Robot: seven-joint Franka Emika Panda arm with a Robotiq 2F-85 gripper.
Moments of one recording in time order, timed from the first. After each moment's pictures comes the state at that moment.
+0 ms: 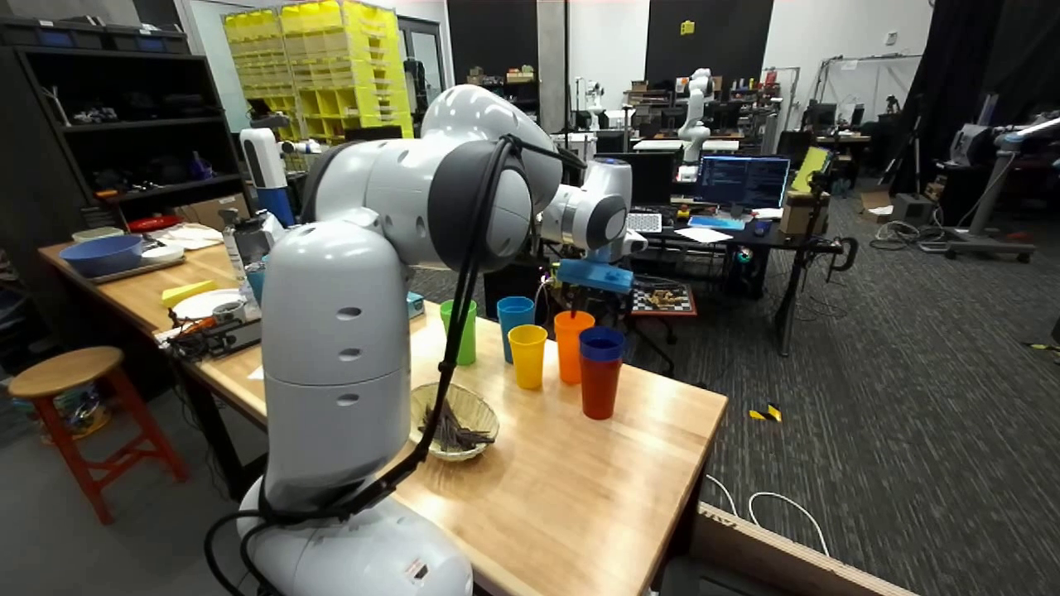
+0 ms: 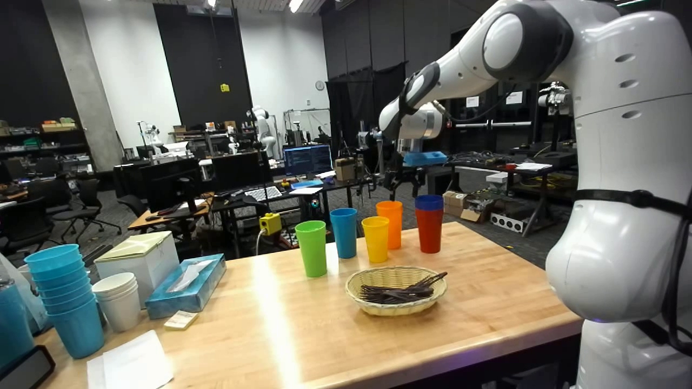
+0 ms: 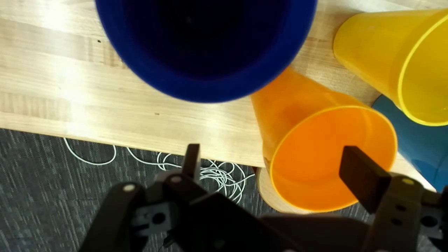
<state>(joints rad) -0.01 0.20 0.03 -1.84 0.11 2.15 -0.19</state>
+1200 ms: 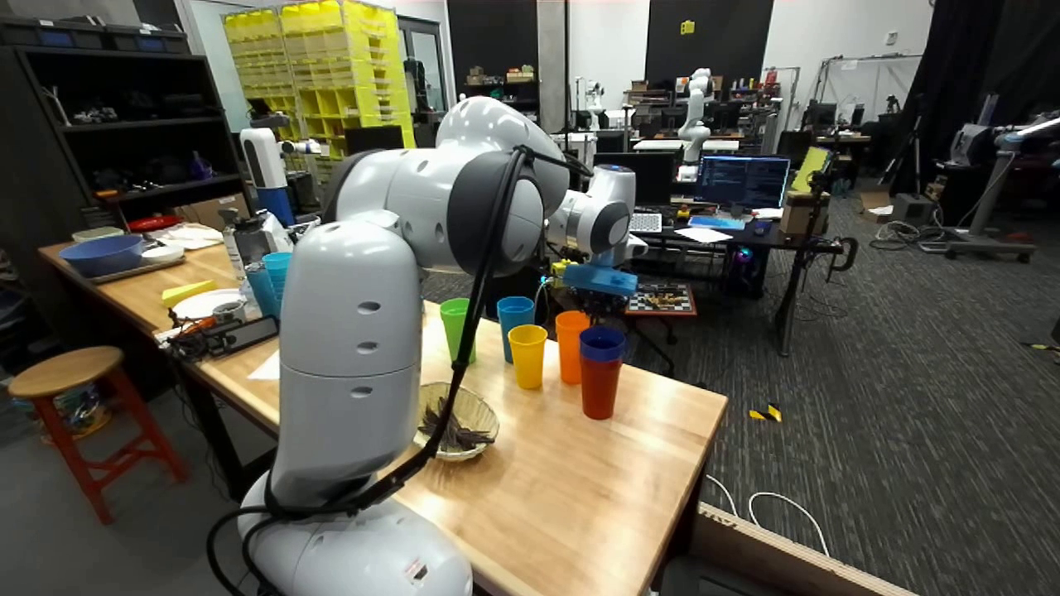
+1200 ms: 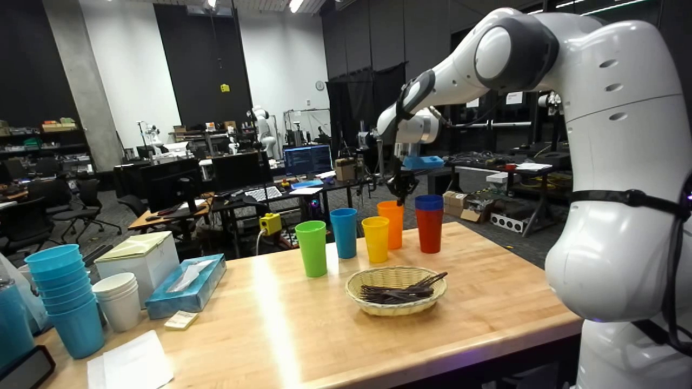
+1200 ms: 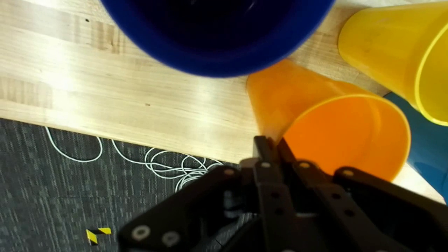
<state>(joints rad) -0.02 0.26 0.04 -1.78 0.12 2.15 -0.26</state>
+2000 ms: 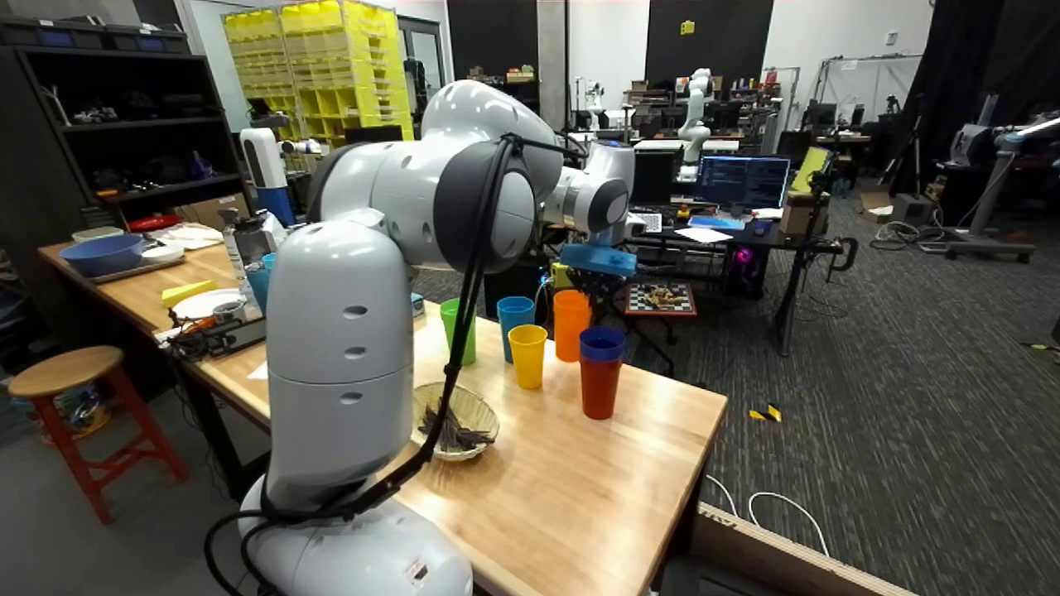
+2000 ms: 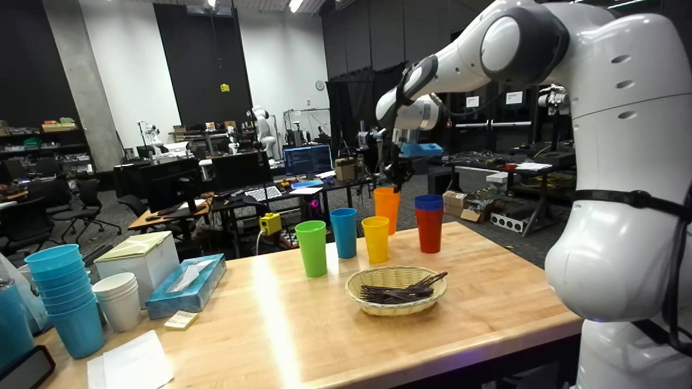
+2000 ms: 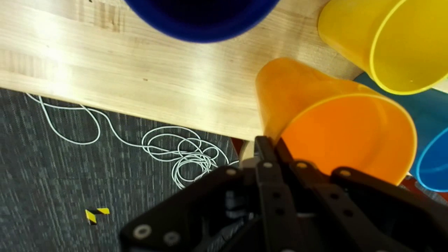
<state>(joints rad) -0.02 0.21 0.04 -1.75 0.14 2.11 -0.26</state>
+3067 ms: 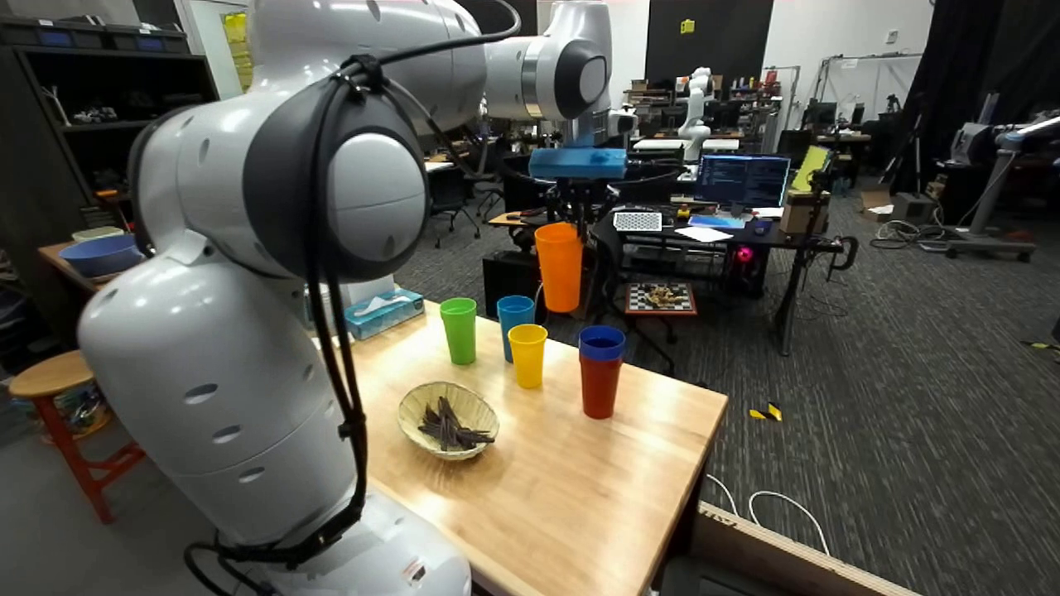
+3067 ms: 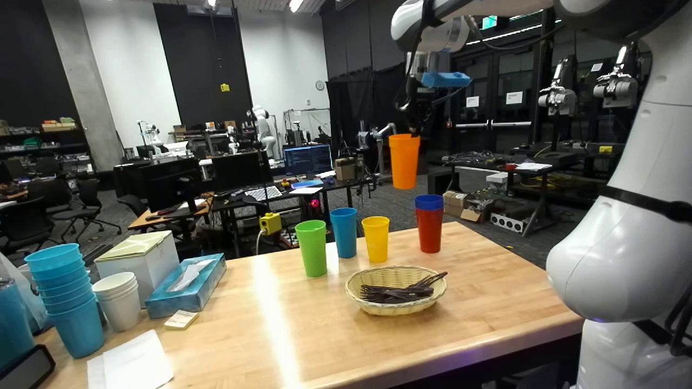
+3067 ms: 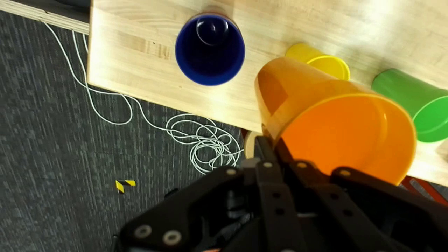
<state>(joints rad) -0.01 -0.18 0.03 -1.78 0.06 1.80 -0.25</state>
